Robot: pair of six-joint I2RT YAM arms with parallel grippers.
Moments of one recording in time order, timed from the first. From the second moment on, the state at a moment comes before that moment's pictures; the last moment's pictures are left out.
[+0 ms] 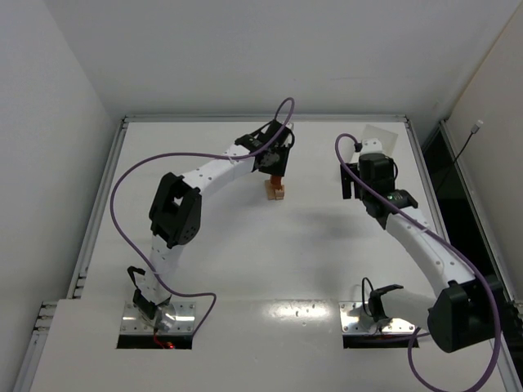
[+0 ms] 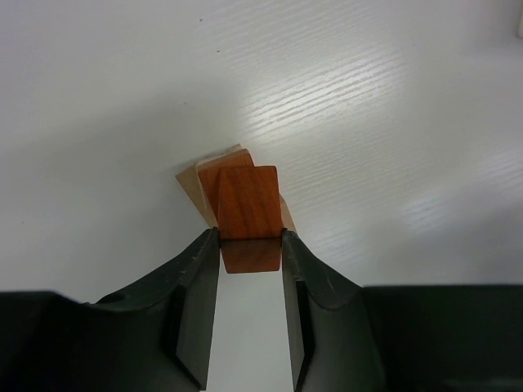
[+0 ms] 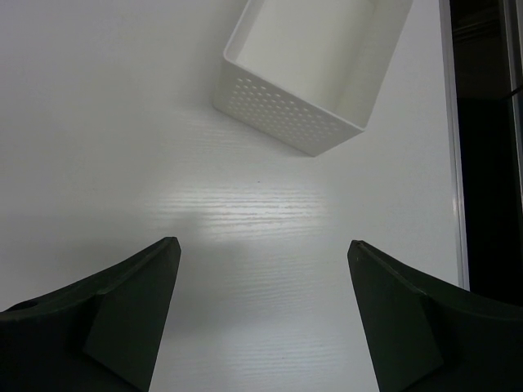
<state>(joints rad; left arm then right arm) -0.66 2.15 1.91 -0.63 -0.13 -0.34 0.24 1.16 0.83 -0.31 0.39 -0.01</state>
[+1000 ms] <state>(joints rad) -0.64 2.04 1.93 -0.61 -0.16 -0.27 0.24 1.19 0.82 -0.28 0.36 -0.02</state>
